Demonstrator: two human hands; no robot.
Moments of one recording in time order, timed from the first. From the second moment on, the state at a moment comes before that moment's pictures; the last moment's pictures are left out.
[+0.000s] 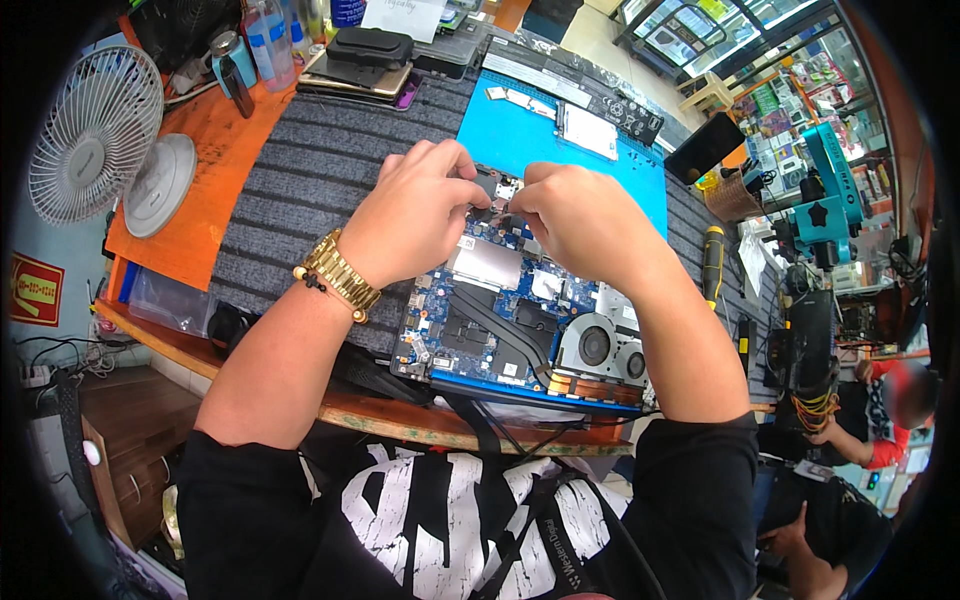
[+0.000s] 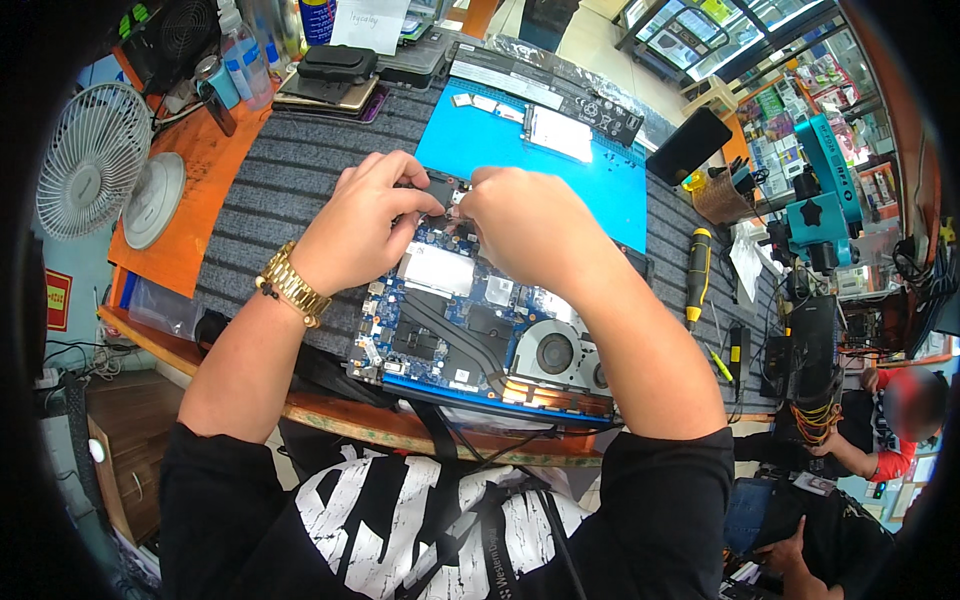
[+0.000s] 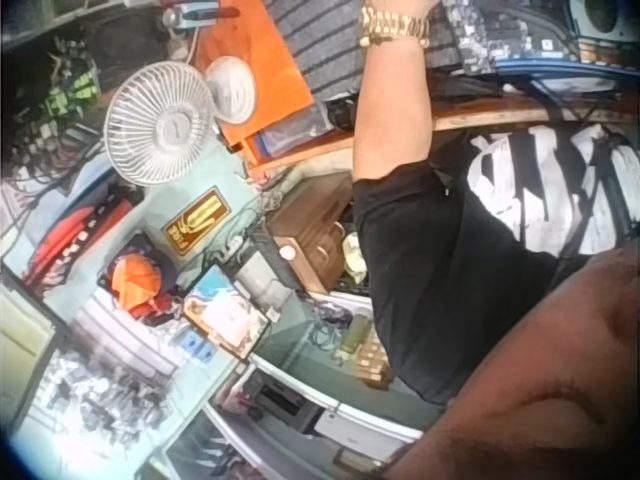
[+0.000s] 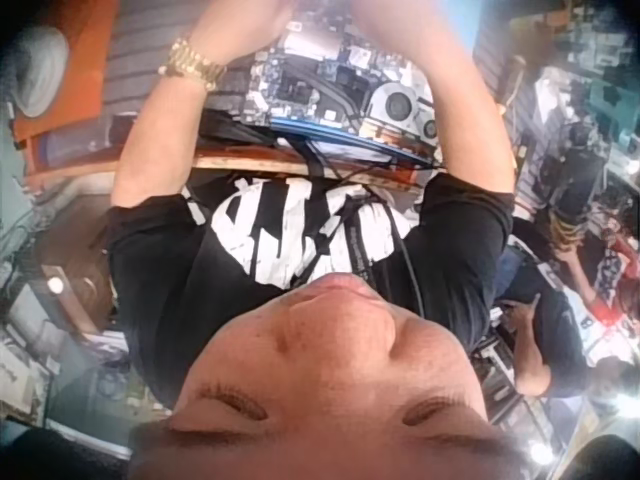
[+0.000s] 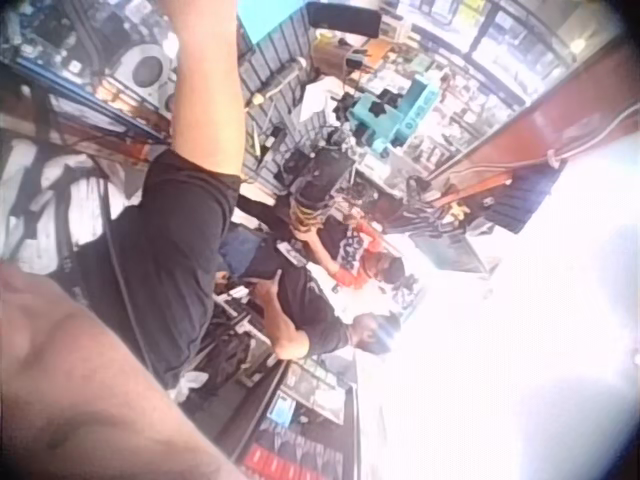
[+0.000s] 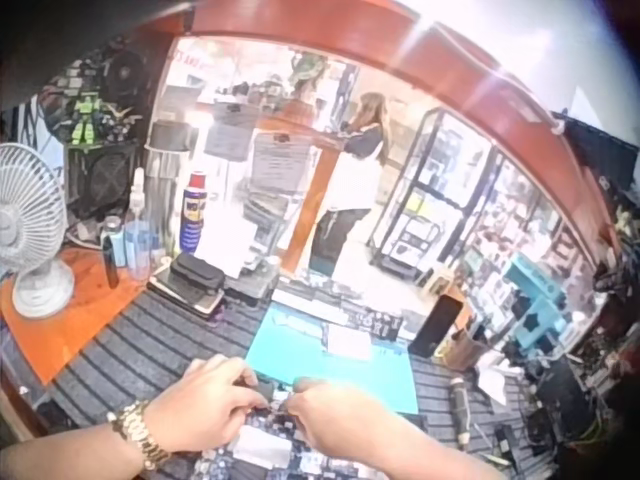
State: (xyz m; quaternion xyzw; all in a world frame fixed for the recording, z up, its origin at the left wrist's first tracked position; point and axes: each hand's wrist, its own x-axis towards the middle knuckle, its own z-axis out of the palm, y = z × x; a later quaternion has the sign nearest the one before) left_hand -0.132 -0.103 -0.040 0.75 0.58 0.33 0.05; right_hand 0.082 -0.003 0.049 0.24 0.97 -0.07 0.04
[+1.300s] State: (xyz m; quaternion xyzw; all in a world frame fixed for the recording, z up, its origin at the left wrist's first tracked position) left_hand -0.135 -0.099 -0.040 0.73 0.55 0.39 0.08; right_hand 0.097 -0.030 -0.002 0.28 0.95 -0.11 -0.10
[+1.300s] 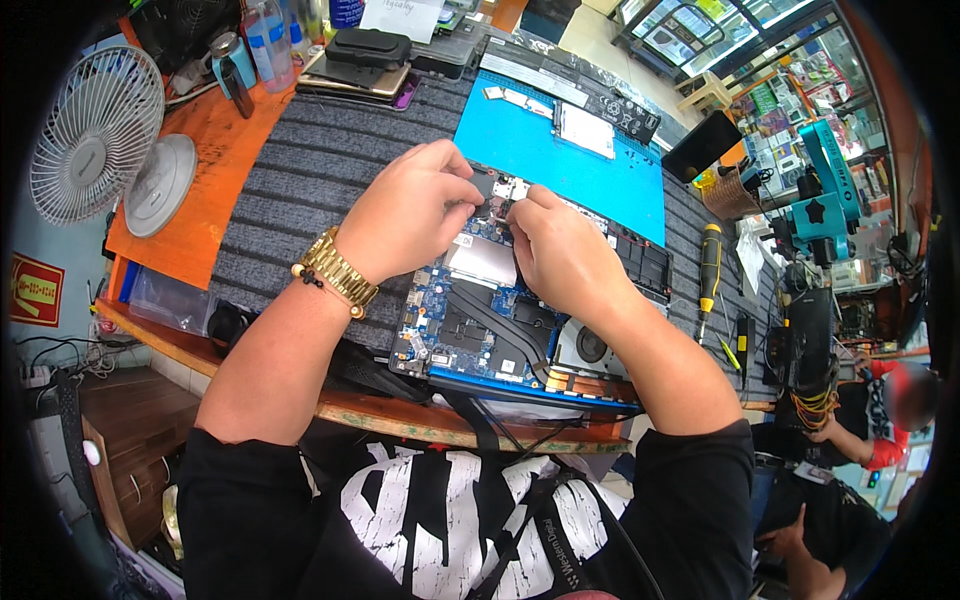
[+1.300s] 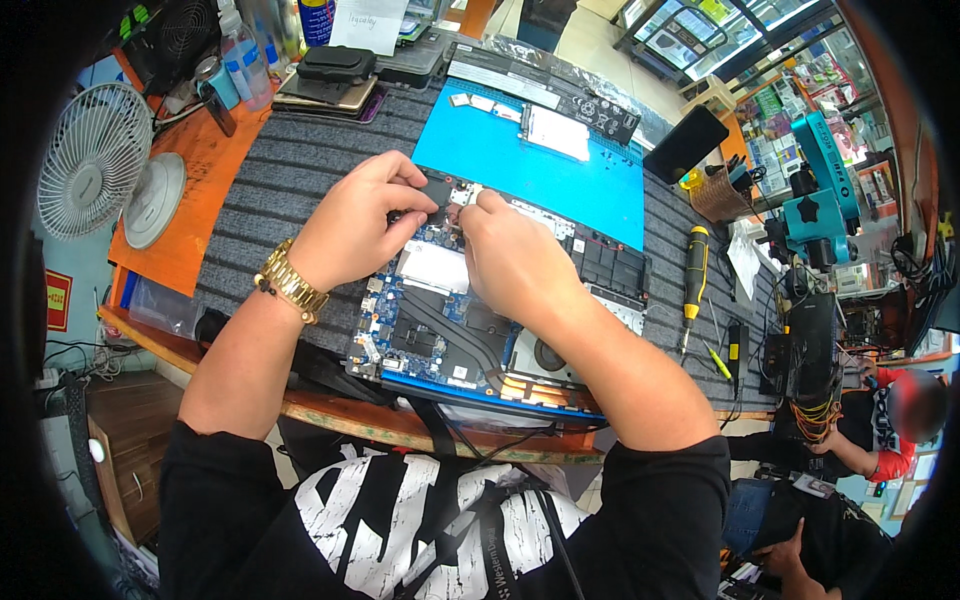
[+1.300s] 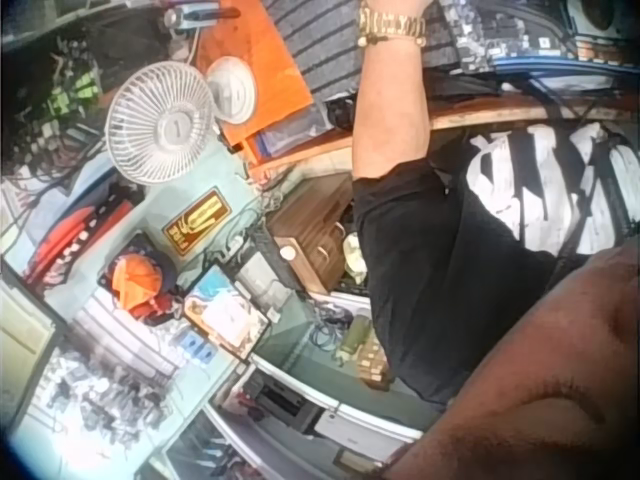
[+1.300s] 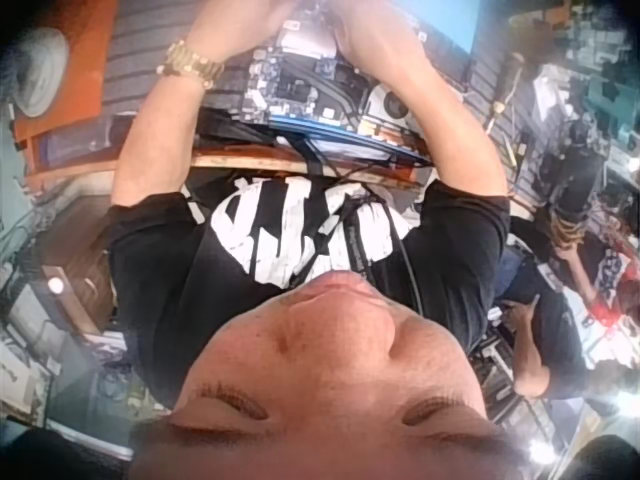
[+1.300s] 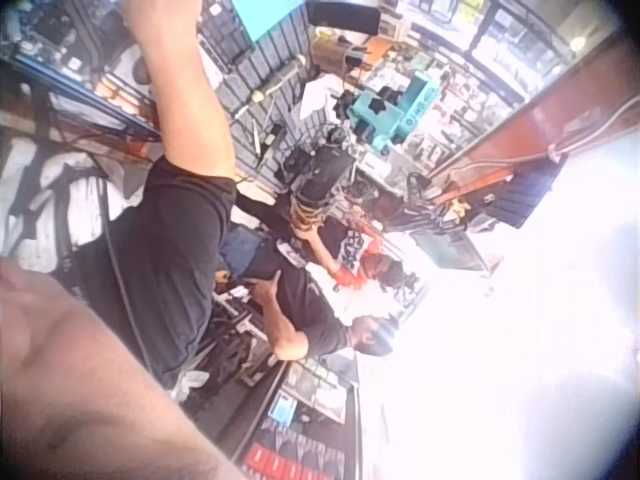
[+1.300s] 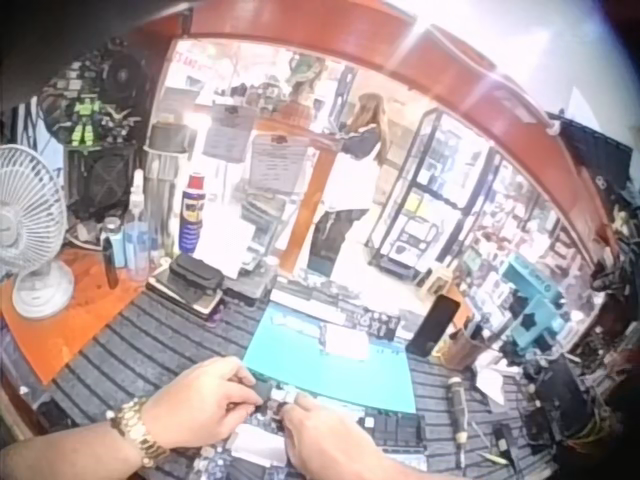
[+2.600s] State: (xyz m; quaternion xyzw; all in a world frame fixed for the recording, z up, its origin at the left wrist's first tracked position) left_hand -0.133 -0.088 -0.037 0.82 0.51 0.23 -0.10; right_hand 0.098 -0.023 -0.010 0.25 0.95 -0.10 -0.13
